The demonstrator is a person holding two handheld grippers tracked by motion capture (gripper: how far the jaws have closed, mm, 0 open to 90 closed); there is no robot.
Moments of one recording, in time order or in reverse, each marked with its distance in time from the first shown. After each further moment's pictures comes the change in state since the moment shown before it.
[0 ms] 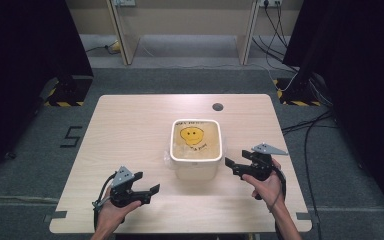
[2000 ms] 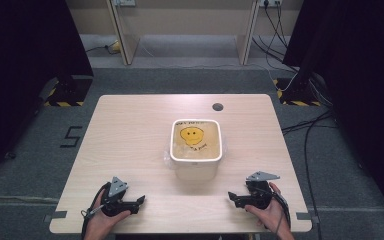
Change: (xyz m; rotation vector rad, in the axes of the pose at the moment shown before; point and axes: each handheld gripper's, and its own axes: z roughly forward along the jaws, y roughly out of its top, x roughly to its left) left arm 0.025 -0.040 -0.004 0.179 0.160 0.075; right arm 0.006 -0.074 -0.010 0.294 -0.059 -0.078
